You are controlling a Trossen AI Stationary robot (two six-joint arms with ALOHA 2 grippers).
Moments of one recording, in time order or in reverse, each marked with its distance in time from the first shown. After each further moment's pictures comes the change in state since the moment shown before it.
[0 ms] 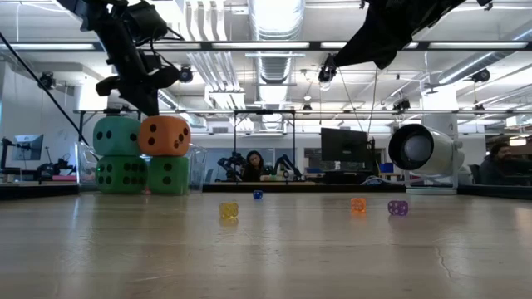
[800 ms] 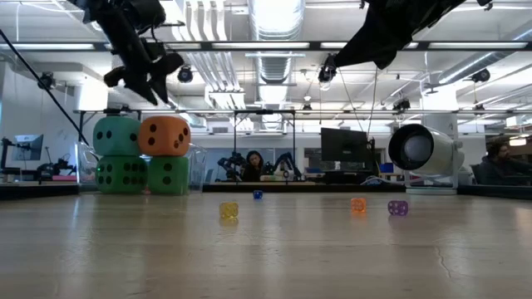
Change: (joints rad) left arm 0.002 -0.003 0.077 0.010 0.048 0.086; right arm 0.000 0.000 0.000 -0.001 0.000 0.000
